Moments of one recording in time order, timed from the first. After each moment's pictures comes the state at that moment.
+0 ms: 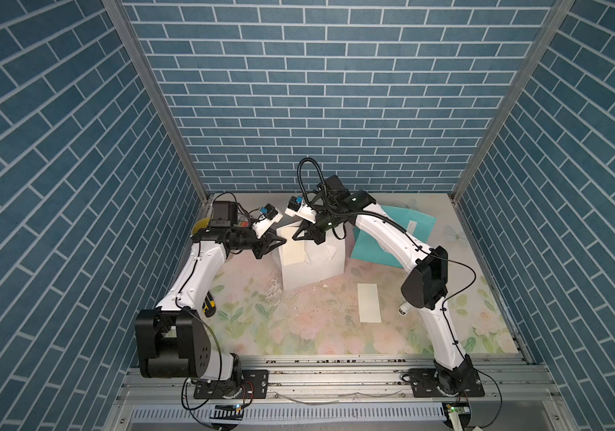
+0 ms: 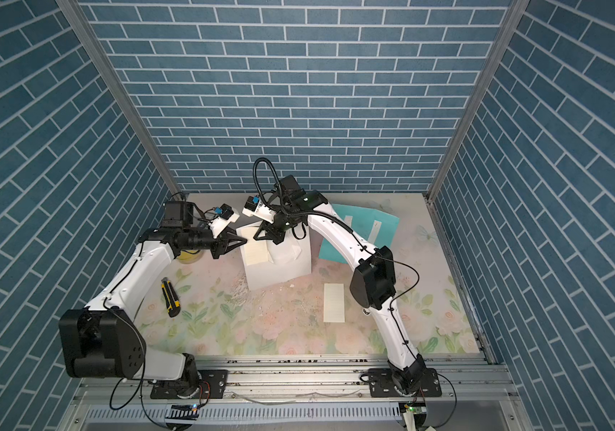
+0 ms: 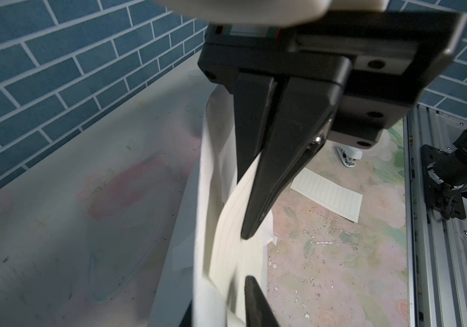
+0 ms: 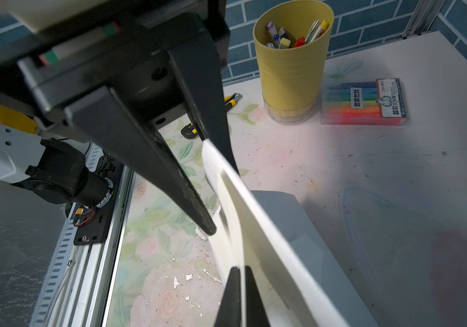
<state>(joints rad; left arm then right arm) -0.02 1.44 1.20 -0.65 0.89 0.68 0.77 2.26 2.33 -0.99 -0.75 -0.49</state>
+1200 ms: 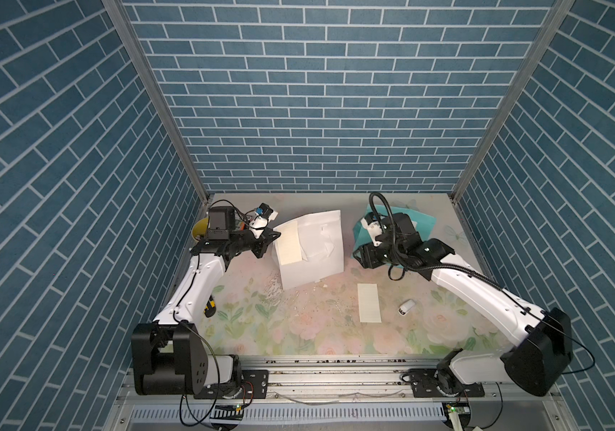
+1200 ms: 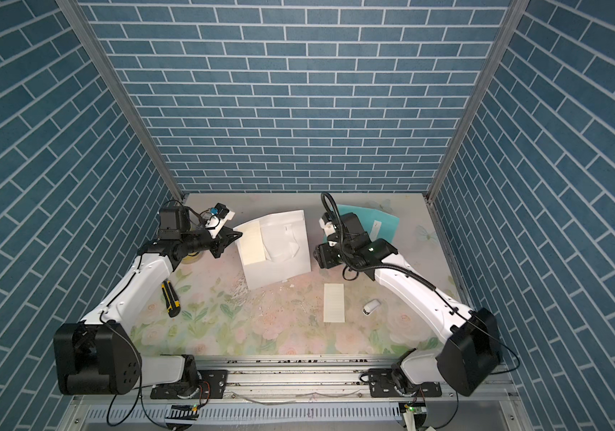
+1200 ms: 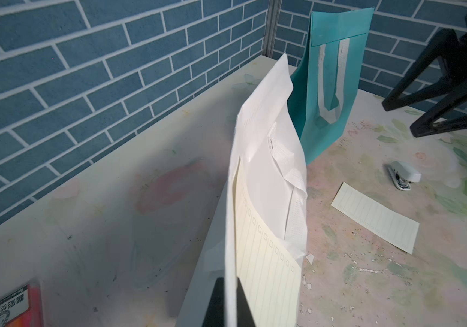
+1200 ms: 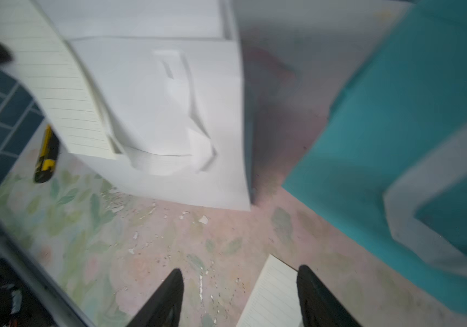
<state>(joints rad) -0.01 1.34 1.04 -0.35 0.75 0.48 0.65 1.30 1.11 -0.69 0.00 0.34</state>
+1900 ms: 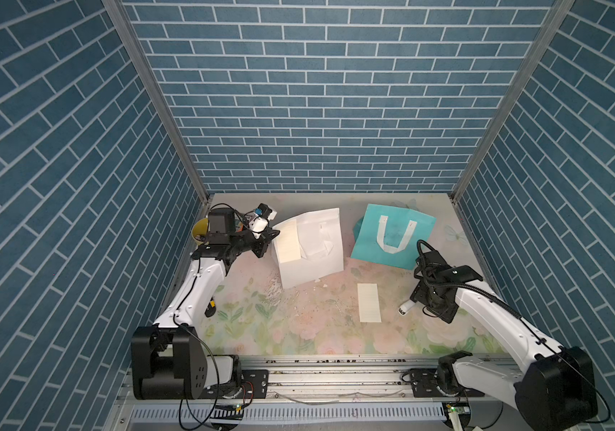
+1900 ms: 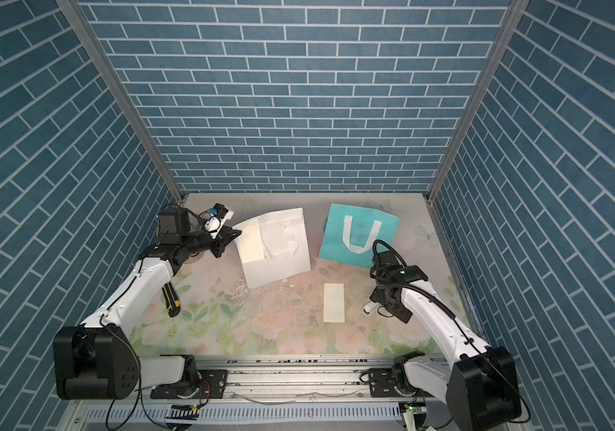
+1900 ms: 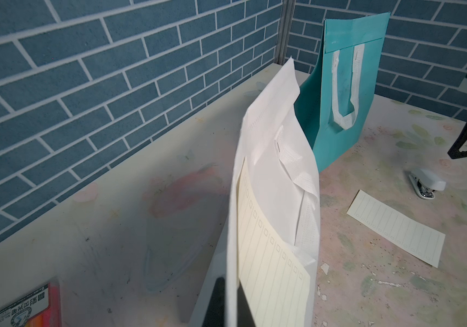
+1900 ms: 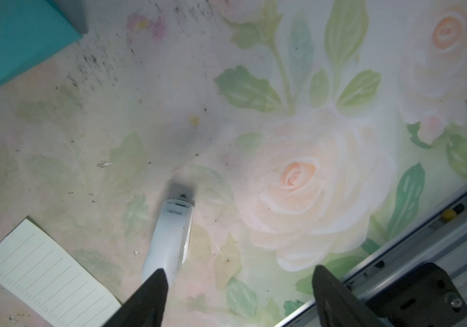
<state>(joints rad) -0.02 1.32 1.00 -0.26 0.73 0.46 0.34 1.19 0.80 -1.05 0.17 0.95</state>
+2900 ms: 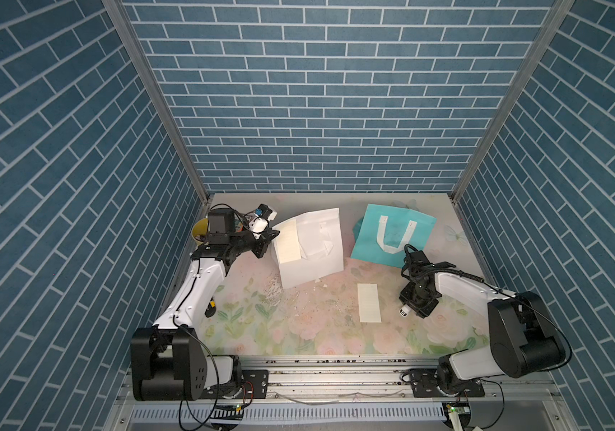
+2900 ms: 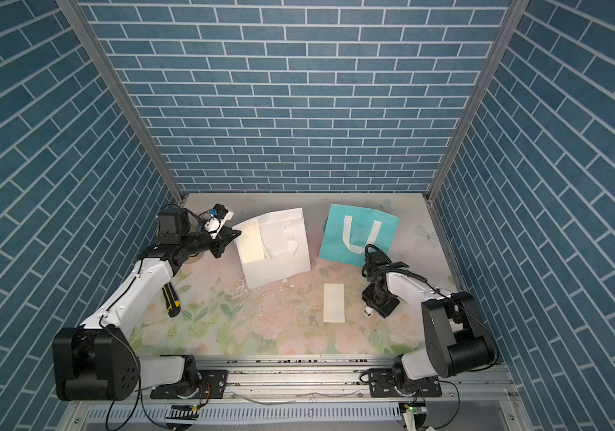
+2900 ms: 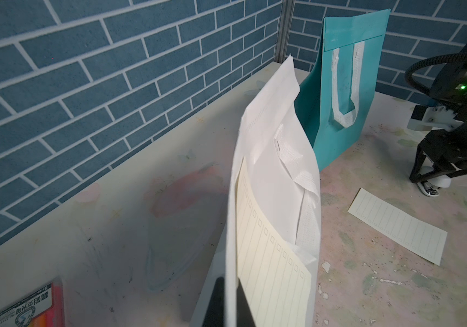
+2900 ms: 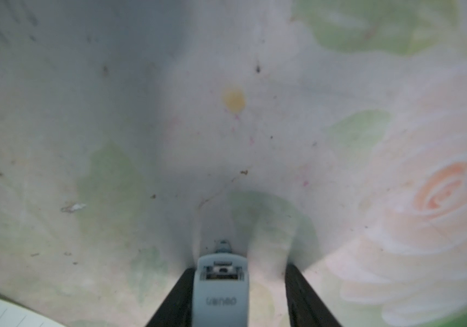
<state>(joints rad) -0.02 1.32 1.00 -0.27 0.72 0.47 0.32 1.46 0.74 -0.79 0.01 1.06</state>
